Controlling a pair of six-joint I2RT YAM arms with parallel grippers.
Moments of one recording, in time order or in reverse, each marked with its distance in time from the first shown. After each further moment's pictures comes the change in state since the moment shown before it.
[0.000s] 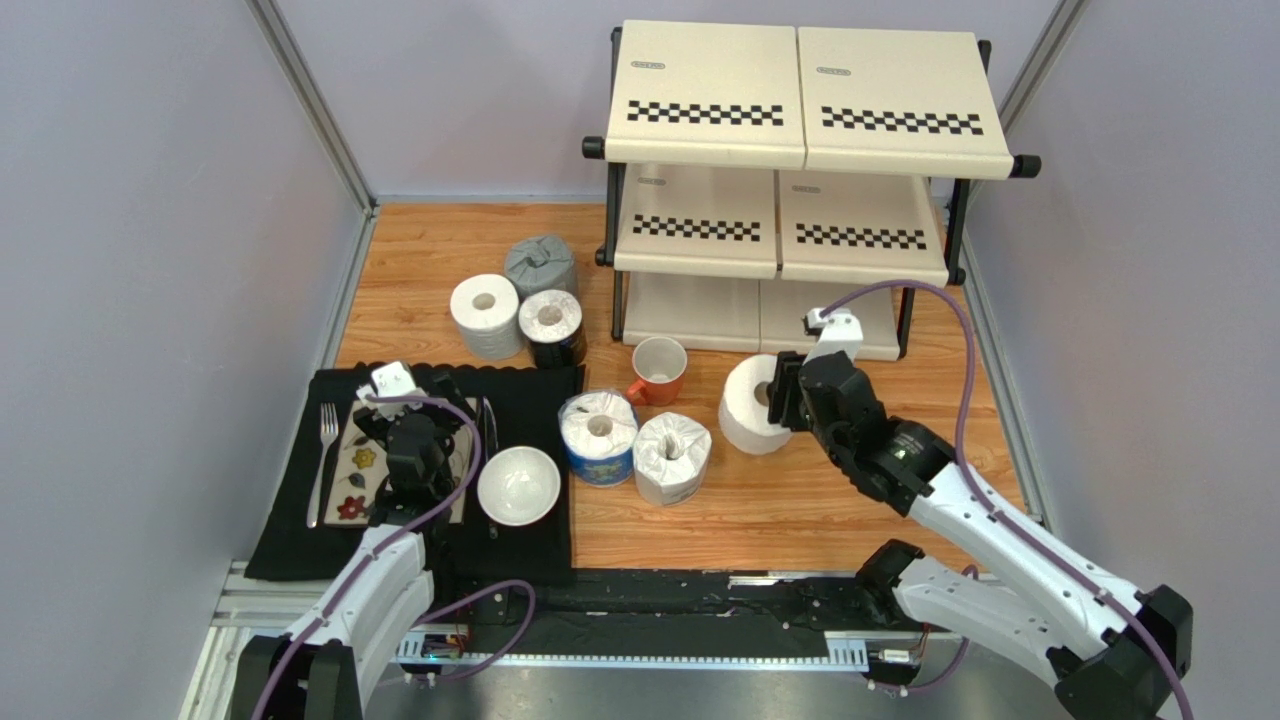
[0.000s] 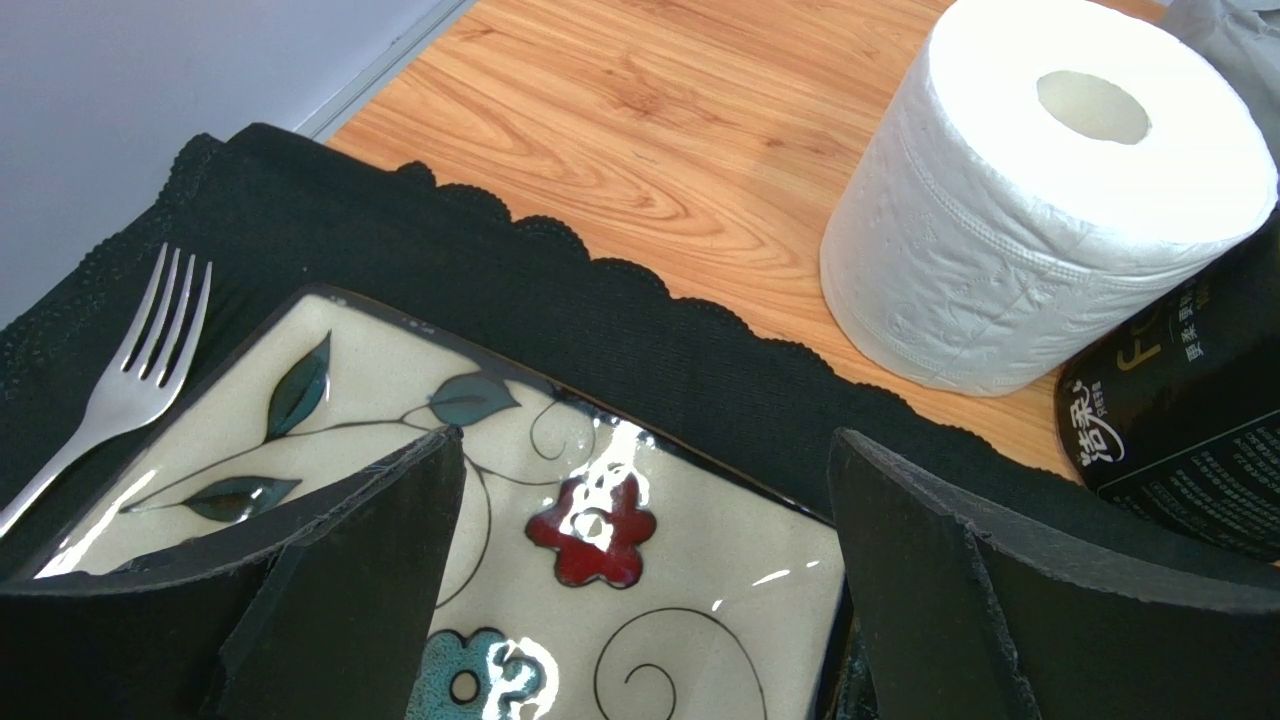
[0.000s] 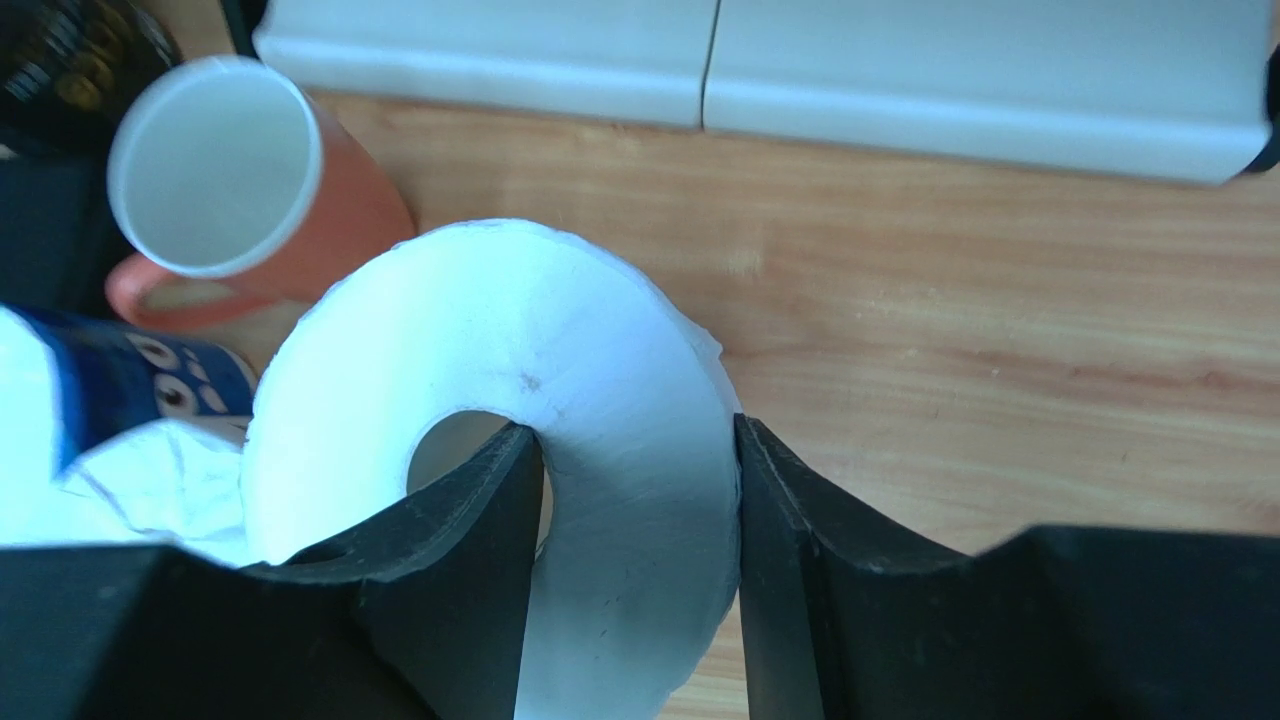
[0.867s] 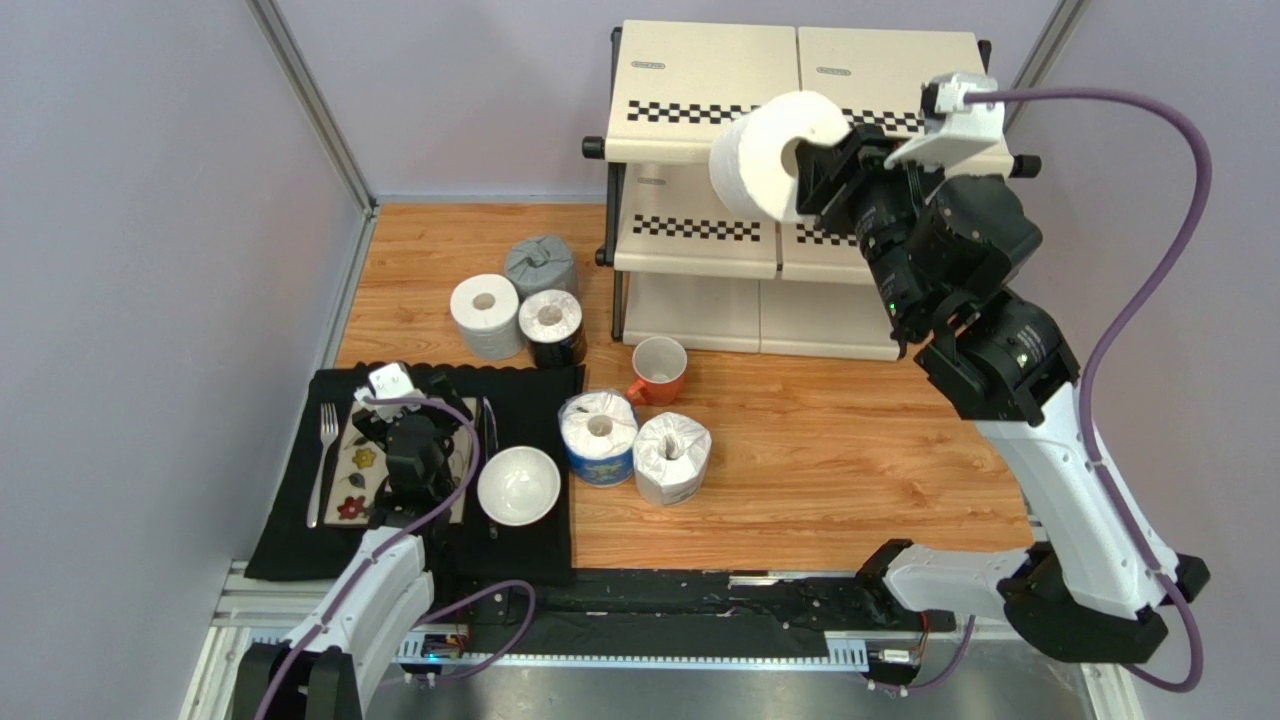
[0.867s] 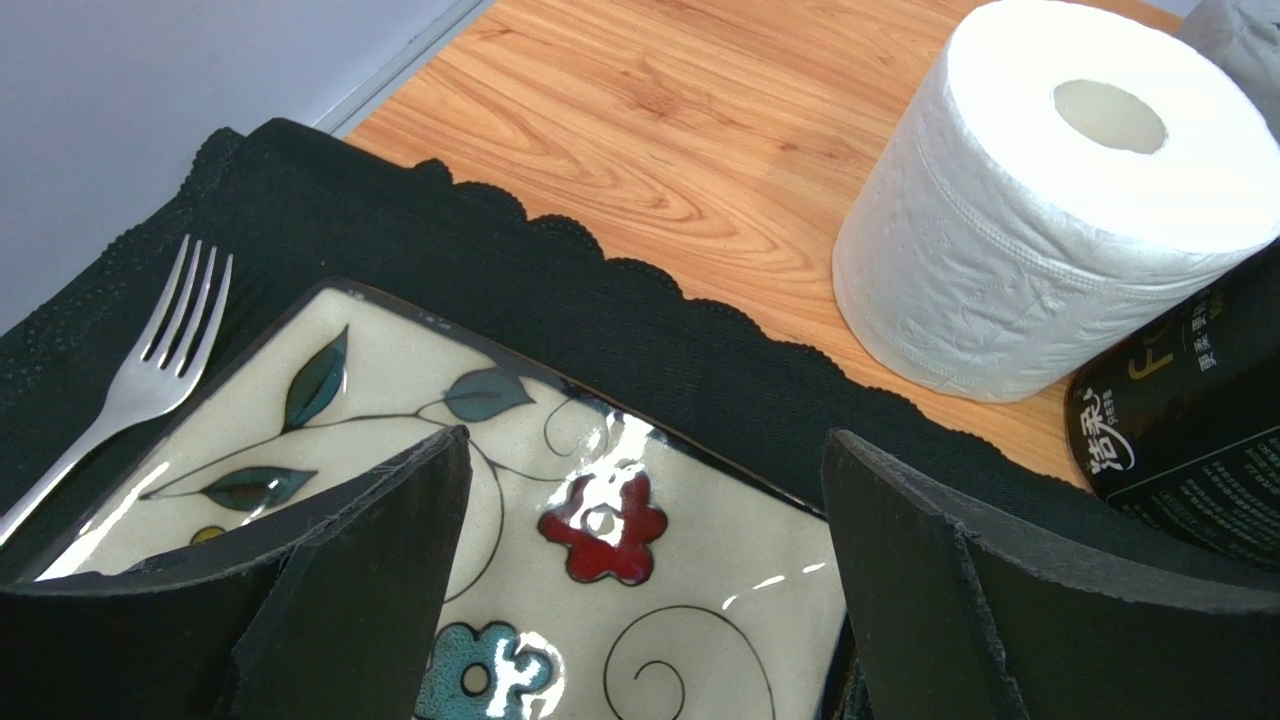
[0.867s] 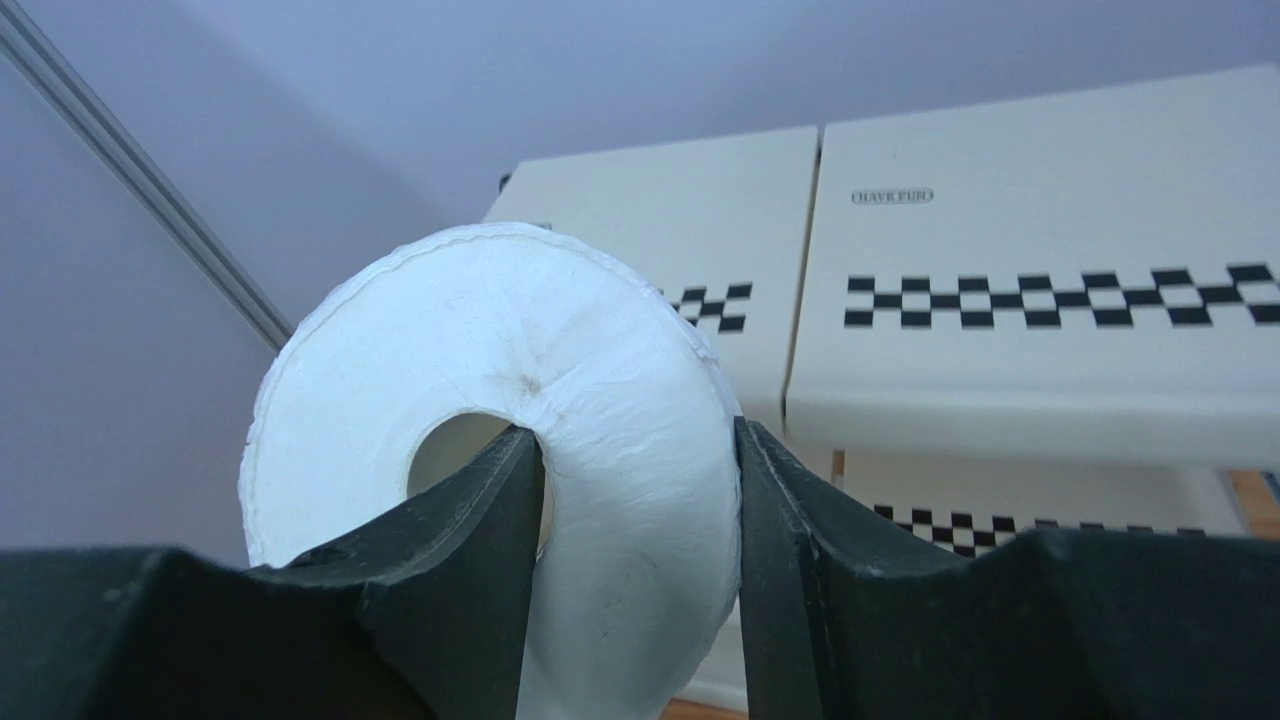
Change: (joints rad) left arm 0.000 -0.023 0.000 -0.026 -0.019 -0.008; right arm 0.000 0.323 1.087 -0.039 0.098 -0.208
